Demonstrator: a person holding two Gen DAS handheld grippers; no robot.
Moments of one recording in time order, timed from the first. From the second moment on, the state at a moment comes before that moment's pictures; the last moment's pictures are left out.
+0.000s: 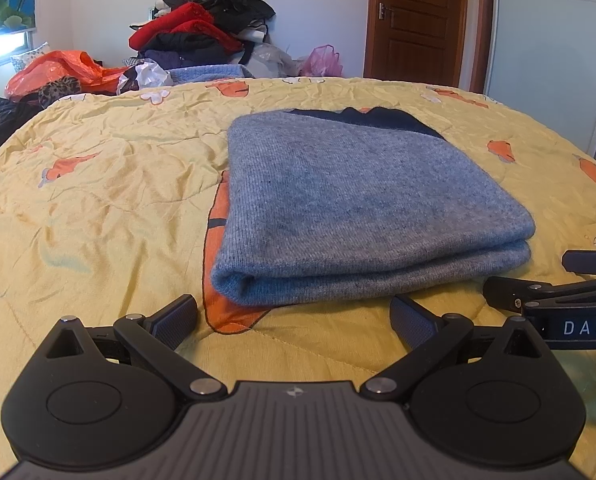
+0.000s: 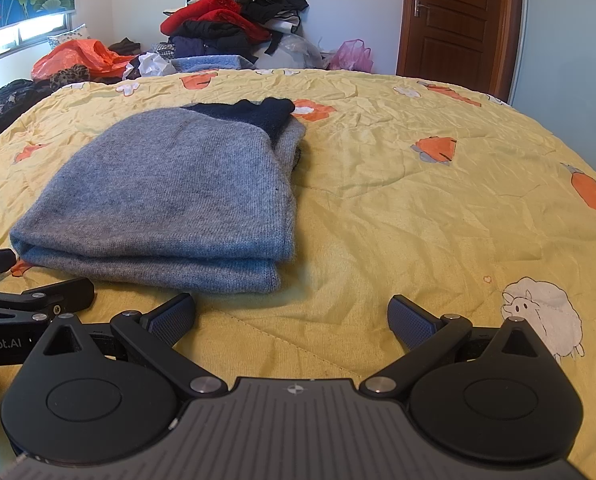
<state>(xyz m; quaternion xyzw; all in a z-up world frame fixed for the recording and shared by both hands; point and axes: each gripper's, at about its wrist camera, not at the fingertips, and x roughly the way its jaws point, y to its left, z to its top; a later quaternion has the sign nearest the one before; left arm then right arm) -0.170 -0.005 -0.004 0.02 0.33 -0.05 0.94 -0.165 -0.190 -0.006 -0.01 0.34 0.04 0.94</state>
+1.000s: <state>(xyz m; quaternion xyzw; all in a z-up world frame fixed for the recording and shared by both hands) -0.167 -0.007 -0.004 0.03 0.33 -0.05 0.94 -0.166 -0.190 -0.006 -0.01 0.34 0.04 0.94</state>
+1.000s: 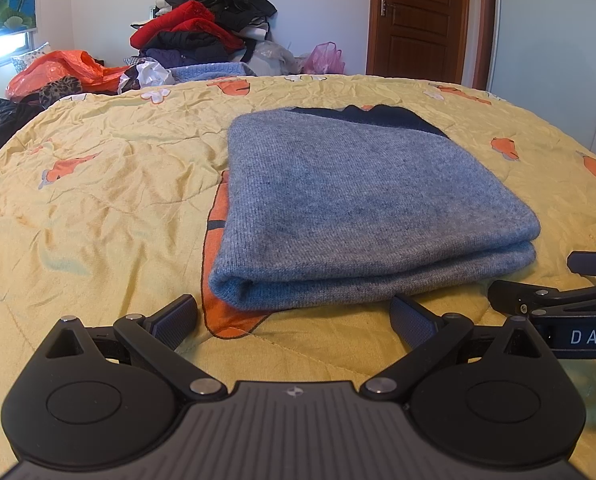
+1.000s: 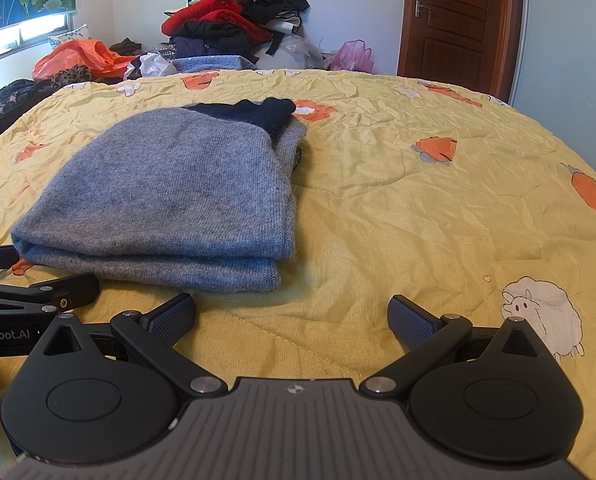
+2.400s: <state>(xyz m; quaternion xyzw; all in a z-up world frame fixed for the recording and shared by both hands) -0.168 -0.007 -0.003 0.03 0.34 -0.05 0.94 -0.168 -0.189 -0.006 -0.01 0.34 0.04 0.94</state>
